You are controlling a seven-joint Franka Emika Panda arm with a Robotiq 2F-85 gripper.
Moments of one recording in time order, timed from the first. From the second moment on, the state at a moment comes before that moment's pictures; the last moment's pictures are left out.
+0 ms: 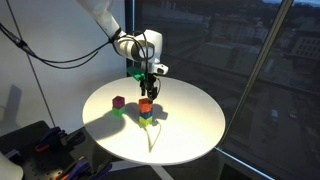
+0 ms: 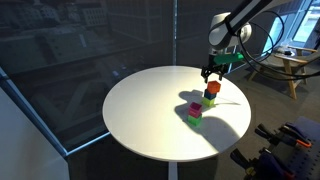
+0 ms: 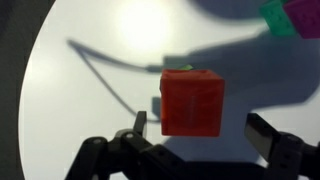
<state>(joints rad) -0.04 0.42 -0.10 -2.02 0.03 2.34 0.25</state>
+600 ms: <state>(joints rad) -0.05 0.40 -0.10 -2.05 0.03 2.34 0.25</state>
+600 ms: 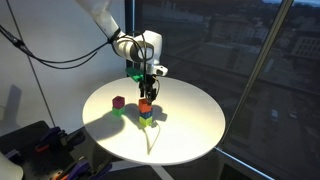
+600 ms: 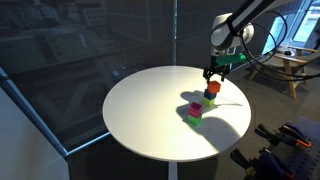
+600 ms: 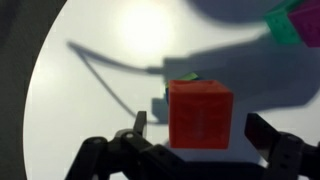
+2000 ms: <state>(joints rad) -0.05 0.40 -0.10 -2.09 0.03 2.38 0.25</state>
